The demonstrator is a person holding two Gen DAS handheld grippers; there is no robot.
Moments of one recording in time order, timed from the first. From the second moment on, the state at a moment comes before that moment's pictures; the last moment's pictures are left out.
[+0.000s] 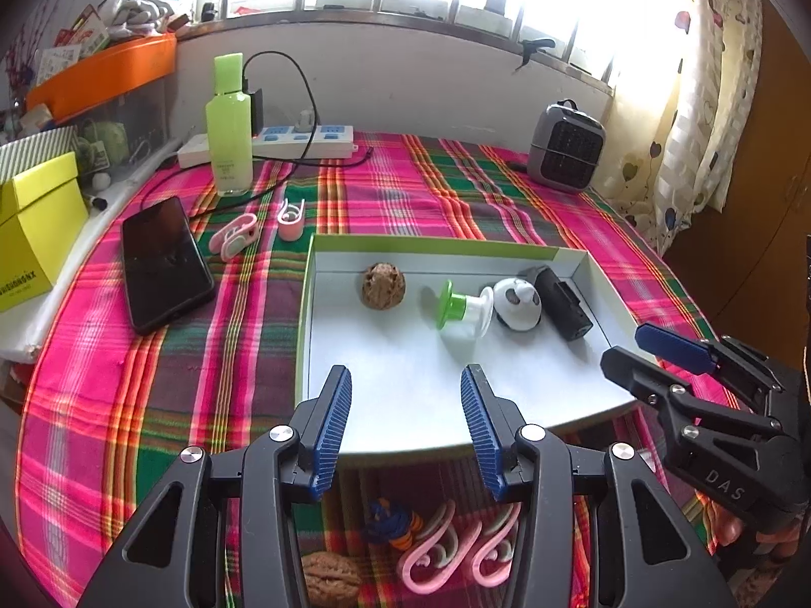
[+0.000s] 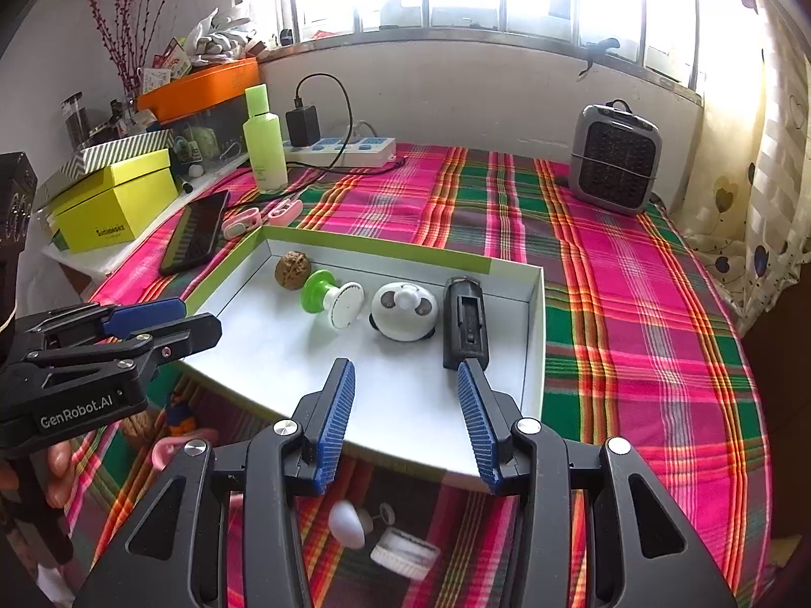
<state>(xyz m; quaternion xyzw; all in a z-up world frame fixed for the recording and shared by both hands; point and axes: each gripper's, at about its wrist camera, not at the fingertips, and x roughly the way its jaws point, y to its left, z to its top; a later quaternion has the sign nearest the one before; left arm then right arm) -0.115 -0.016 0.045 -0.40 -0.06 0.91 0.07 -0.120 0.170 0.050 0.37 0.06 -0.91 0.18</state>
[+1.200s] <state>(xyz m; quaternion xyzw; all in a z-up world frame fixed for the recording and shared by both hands) -0.061 0.002 0.027 -0.42 -0.06 0.90 0.13 -0.072 0.196 0.014 0.41 0.03 -0.89 0.17</state>
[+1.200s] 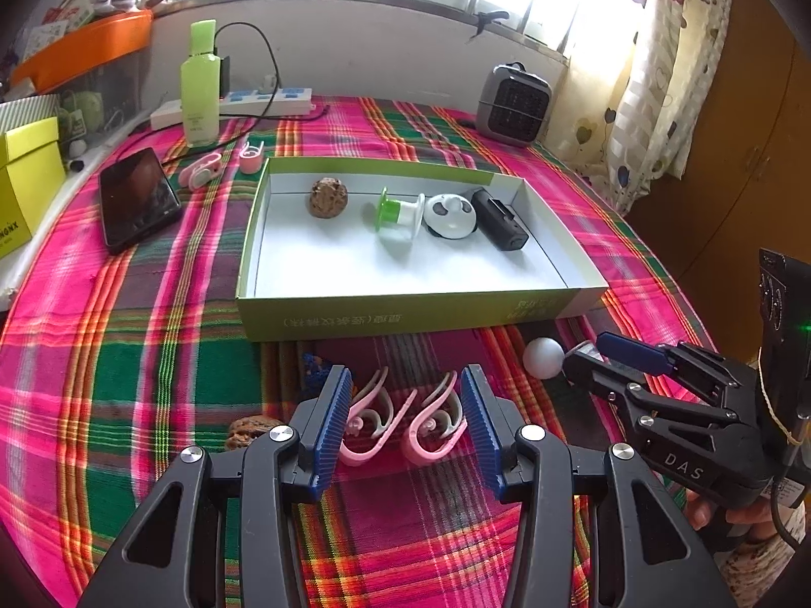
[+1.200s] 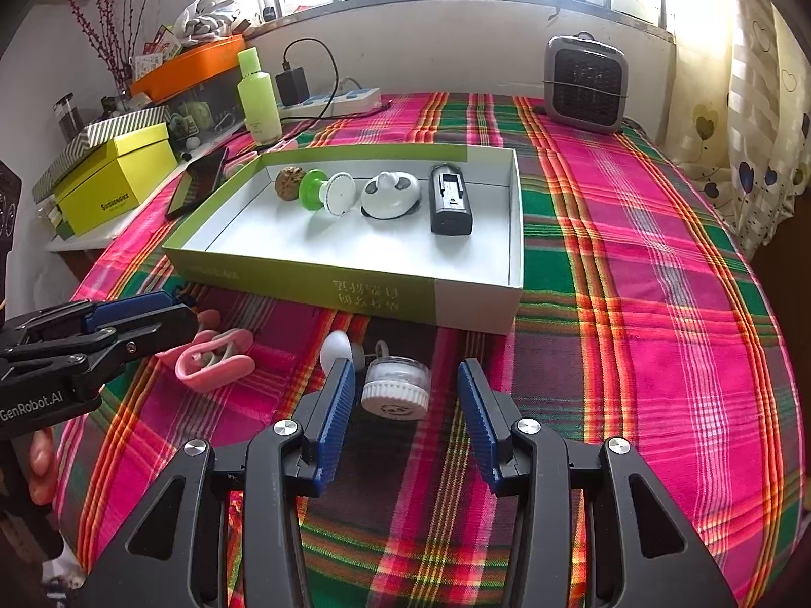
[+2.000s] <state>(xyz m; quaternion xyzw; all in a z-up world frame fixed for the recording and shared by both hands) -0.075 0.042 0.028 -0.43 -0.03 0.89 0.17 -0.072 0.208 0.010 0.42 0.02 -0.89 0.17</state>
